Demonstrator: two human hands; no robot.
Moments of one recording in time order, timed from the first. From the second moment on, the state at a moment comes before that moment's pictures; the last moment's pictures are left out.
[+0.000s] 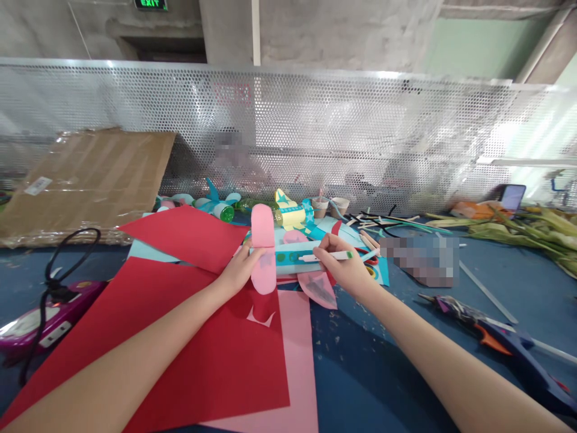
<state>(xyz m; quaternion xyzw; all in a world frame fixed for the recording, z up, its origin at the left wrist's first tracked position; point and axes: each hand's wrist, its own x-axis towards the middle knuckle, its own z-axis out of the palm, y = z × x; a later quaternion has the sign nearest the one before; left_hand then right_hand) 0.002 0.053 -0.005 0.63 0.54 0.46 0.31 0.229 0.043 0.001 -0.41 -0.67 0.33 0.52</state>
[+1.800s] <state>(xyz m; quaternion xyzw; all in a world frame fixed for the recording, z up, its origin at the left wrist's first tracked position) 0.002 0.053 -0.006 0.64 0.53 0.47 0.31 0.228 0.047 -0.007 -0.38 -0.69 0.35 0.51</state>
